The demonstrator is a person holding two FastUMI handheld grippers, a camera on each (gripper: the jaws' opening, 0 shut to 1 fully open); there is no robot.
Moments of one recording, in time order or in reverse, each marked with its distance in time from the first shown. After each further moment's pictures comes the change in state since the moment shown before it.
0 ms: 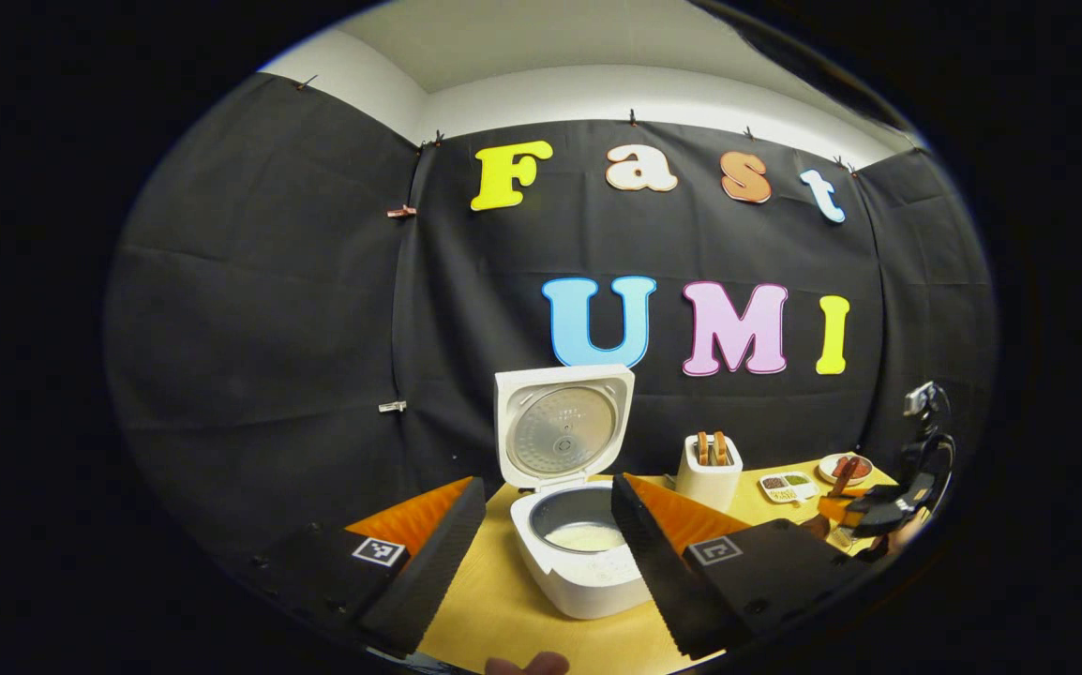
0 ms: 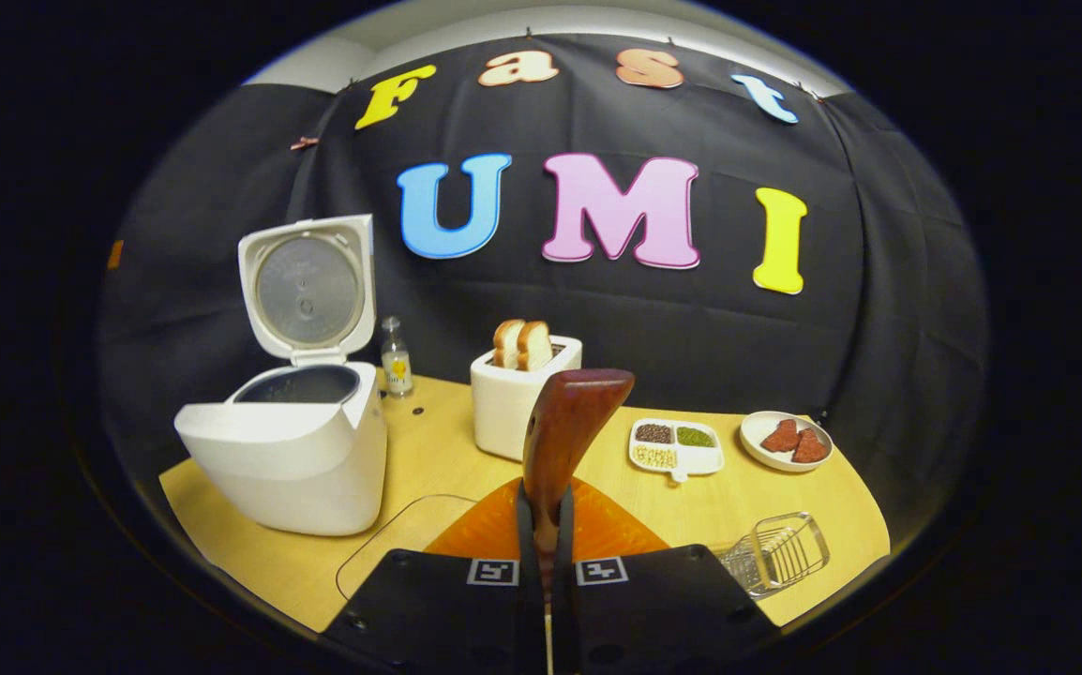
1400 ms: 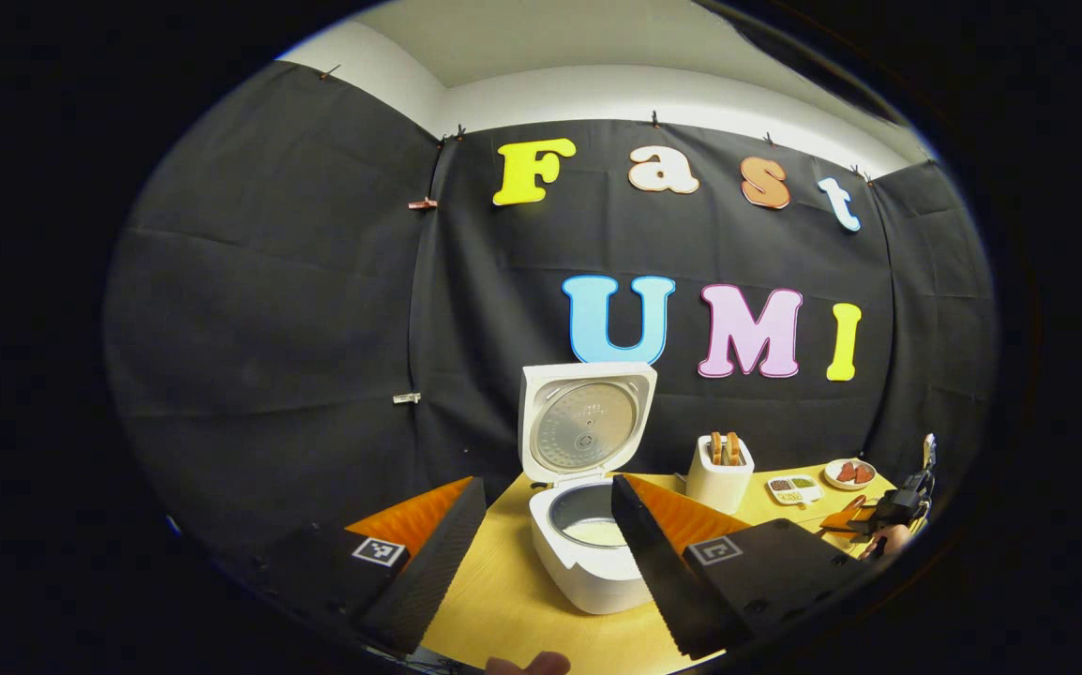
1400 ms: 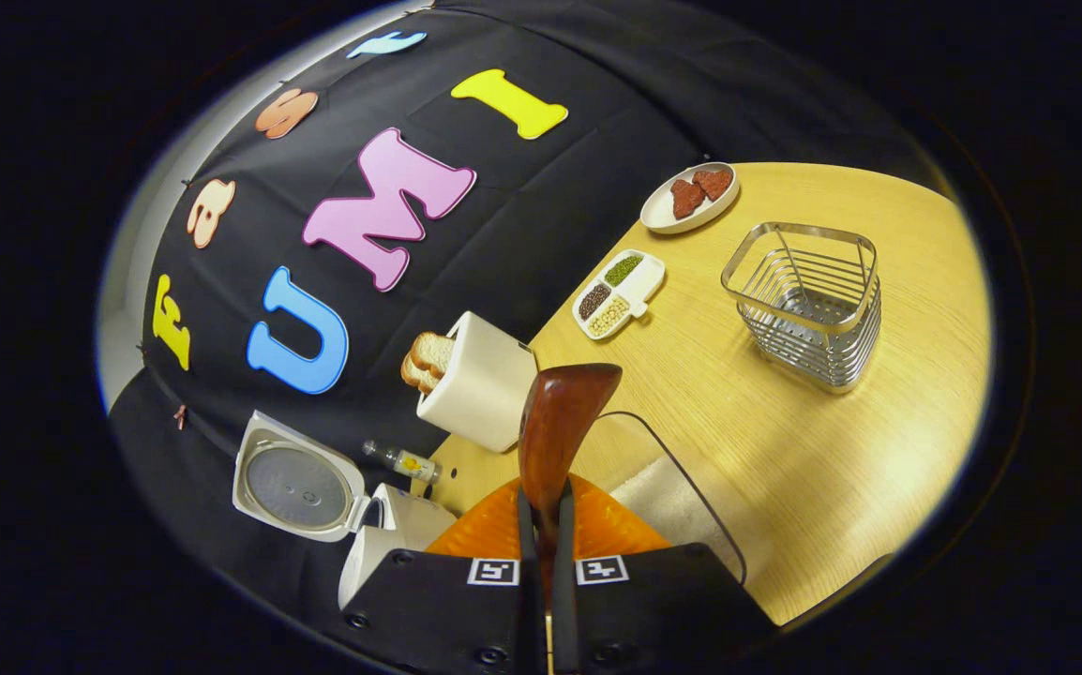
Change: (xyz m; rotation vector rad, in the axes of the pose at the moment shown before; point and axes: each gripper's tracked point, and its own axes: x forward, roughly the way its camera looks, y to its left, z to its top) left arm -0.007 0.027 0.001 -0.043 0.002 0.025; right arm -0.015 -0.041 -0.039 1.060 0.103 -0.094
